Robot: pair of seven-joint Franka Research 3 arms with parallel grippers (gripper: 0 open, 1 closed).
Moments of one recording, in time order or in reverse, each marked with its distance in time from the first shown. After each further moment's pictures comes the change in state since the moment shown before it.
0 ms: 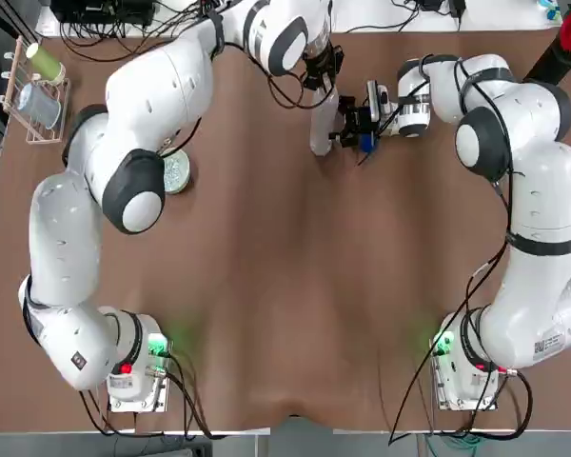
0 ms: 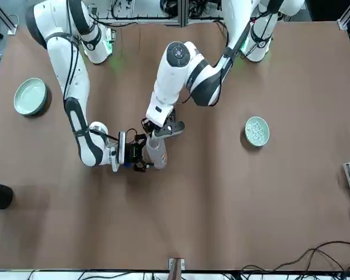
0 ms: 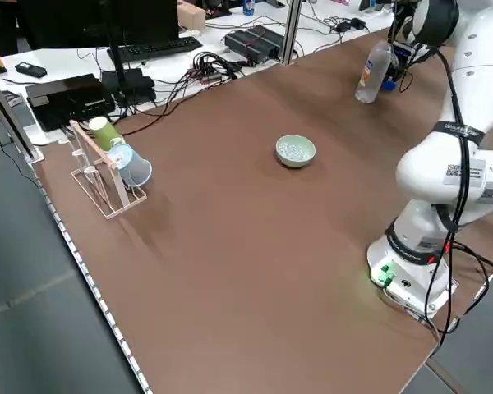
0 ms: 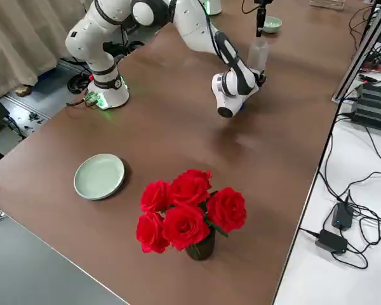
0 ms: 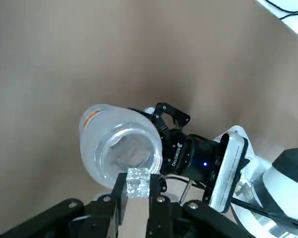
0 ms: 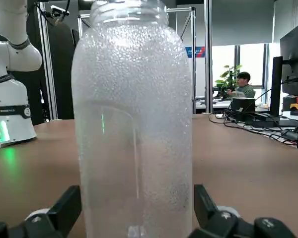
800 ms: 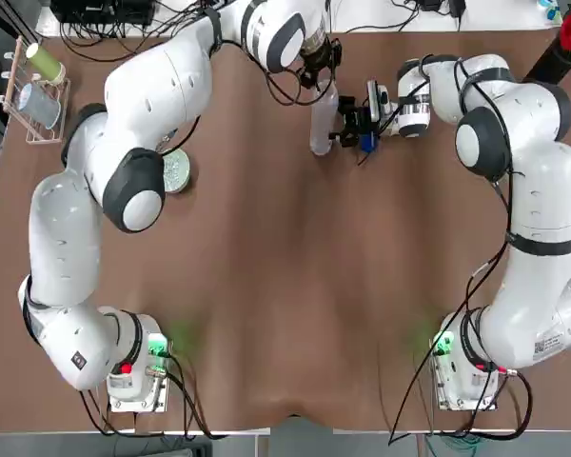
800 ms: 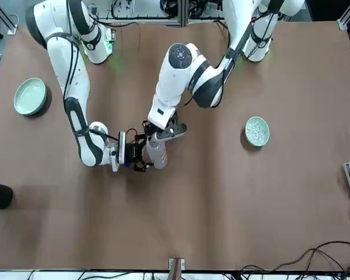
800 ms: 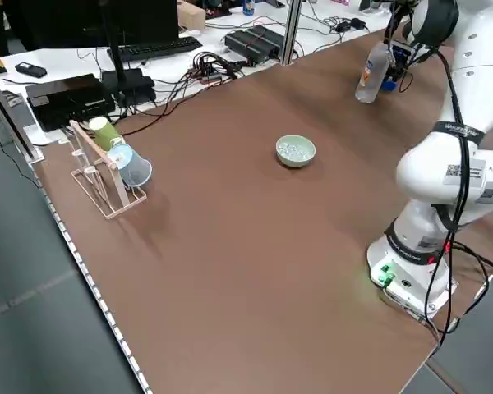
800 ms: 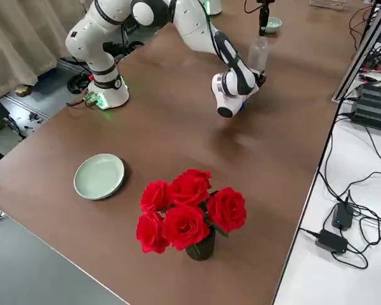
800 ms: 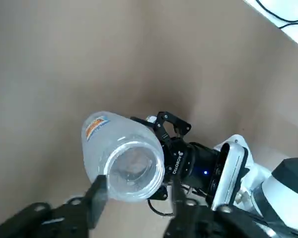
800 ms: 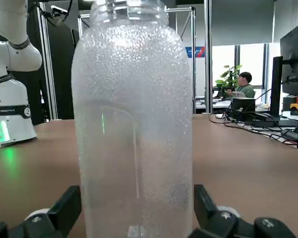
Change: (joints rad) left arm 0.003 0.000 0.012 0.003 0.000 0.001 0.000; right arm 0.000 0.000 0.000 0.000 0.000 0.000 0.000
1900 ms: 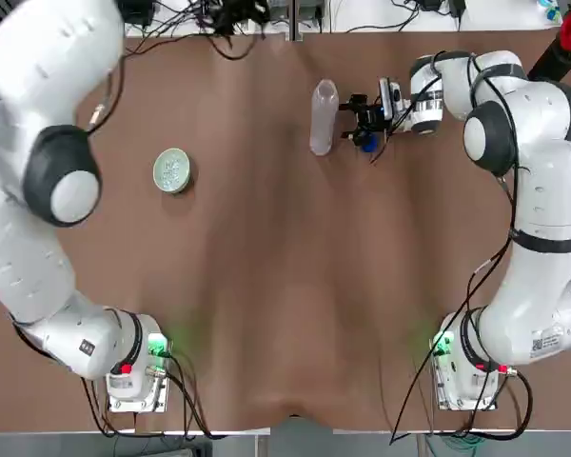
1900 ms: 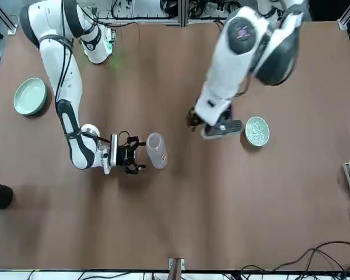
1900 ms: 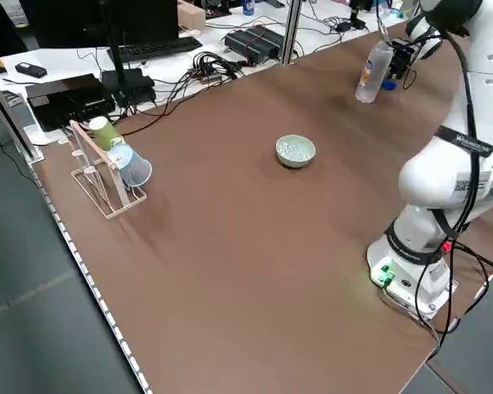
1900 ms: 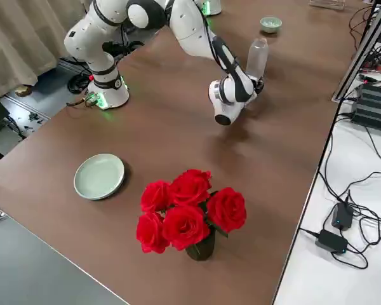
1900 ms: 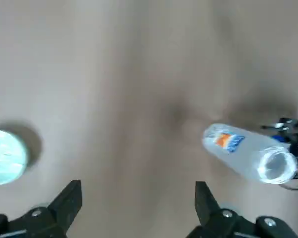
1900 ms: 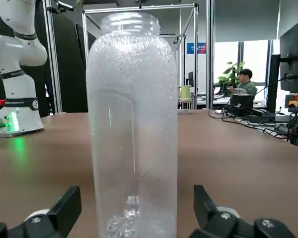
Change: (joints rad) left arm 0.282 -0.379 0.006 -0.183 0.000 -0.460 0.504; right arm -0.082 0.000 -0.019 0.002 -0.109 -0.040 -0.005
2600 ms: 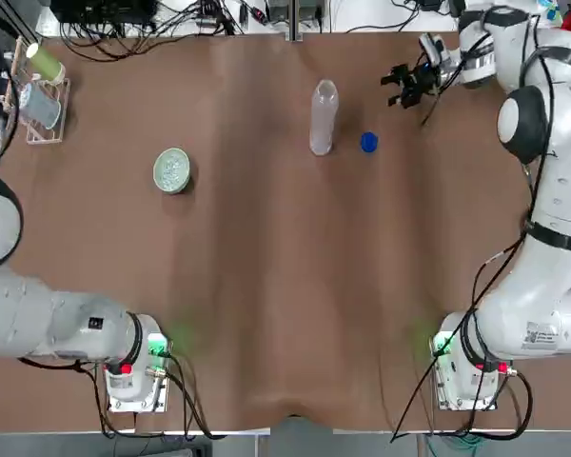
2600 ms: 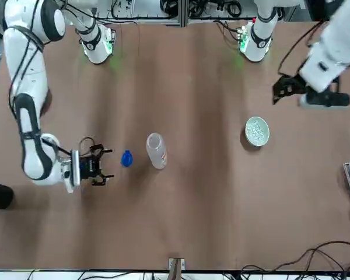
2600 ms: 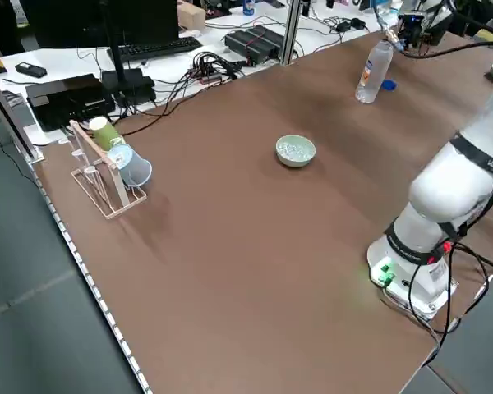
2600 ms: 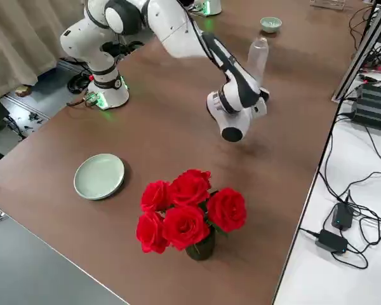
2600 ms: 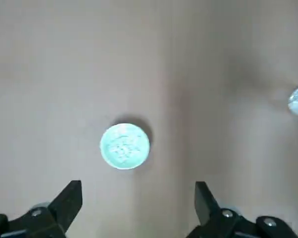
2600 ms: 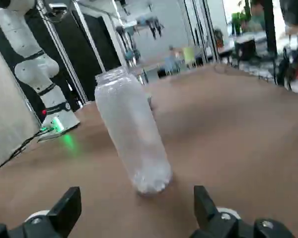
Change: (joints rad) left arm 0.421 -0.349 0.003 -0.276 -0.048 -0.153 0.595; right arm -0.224 -0.067 -0.049 0.226 -0.440 -0.118 0.593
